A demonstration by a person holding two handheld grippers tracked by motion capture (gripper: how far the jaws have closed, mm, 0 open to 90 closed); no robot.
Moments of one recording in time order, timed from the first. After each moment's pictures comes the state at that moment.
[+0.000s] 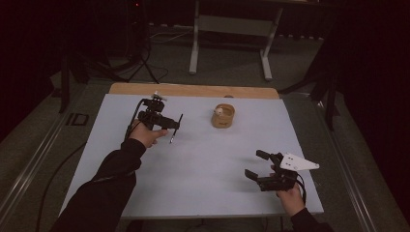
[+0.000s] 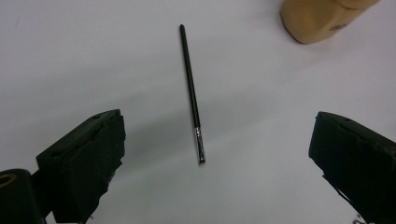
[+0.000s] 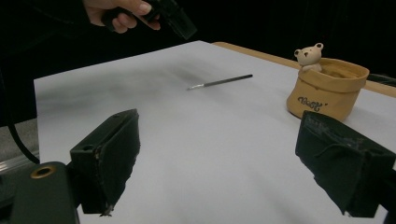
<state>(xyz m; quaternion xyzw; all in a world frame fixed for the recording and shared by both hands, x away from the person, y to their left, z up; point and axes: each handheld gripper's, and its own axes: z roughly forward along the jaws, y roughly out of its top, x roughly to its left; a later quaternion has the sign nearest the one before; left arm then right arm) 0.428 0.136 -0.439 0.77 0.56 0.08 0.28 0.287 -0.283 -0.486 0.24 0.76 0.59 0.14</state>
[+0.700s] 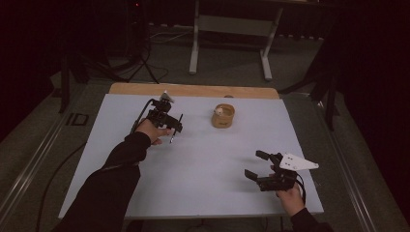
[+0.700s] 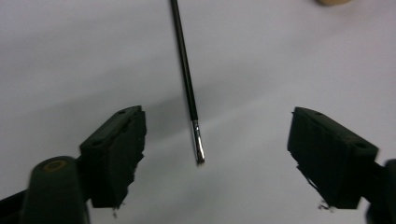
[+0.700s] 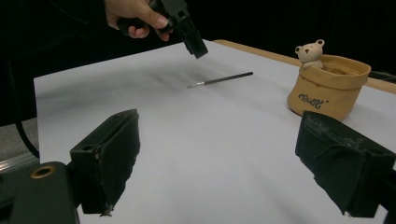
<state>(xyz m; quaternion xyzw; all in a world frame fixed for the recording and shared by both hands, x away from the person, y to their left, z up) 0.458 0.123 -0.463 0.80 0.56 0.02 0.21 0.288 -0.283 -0.487 0.24 0.76 0.59 0.14</state>
